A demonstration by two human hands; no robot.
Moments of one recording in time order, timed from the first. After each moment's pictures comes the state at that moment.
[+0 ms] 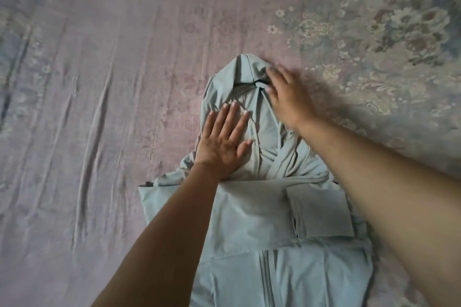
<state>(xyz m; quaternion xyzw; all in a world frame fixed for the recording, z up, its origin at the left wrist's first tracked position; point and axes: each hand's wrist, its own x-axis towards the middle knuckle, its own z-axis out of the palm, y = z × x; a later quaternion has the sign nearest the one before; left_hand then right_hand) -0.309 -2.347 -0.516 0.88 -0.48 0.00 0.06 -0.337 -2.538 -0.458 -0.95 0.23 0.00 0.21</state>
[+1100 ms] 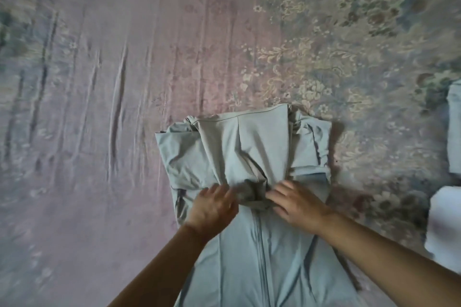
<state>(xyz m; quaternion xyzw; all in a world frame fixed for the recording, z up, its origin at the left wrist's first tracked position) -0.482 -2.206 -0.425 0.84 -0.52 -0.06 0.18 -0.612 -2.406 -0.425 -0.98 -0.05 0.05 0.18</state>
